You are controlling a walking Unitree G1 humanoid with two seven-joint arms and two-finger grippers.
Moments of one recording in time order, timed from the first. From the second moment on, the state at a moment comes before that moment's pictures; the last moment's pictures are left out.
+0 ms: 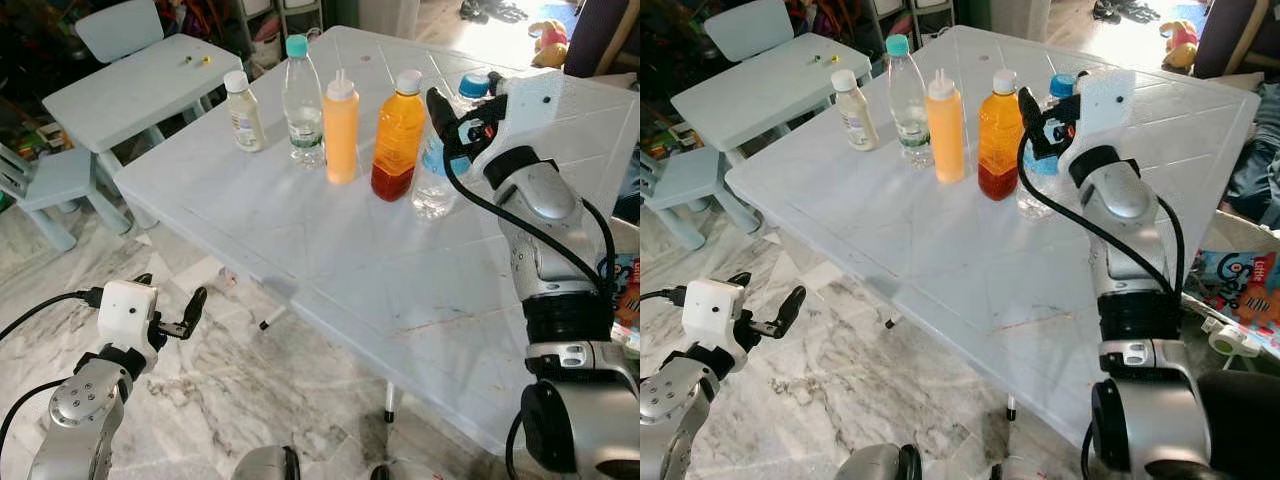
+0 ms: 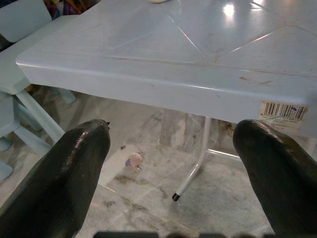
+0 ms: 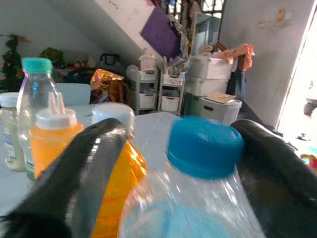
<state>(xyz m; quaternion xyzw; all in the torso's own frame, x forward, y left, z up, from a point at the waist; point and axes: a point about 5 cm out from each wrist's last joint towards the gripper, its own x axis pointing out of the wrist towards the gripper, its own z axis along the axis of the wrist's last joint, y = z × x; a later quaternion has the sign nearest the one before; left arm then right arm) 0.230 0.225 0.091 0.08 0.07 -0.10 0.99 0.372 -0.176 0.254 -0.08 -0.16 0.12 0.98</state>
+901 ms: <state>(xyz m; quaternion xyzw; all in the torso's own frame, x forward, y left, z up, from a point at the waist) 0.247 0.213 0.079 0.06 0.09 -0.07 0.99 0.331 -0.175 0.230 -0.07 -0.17 0.05 0.98</state>
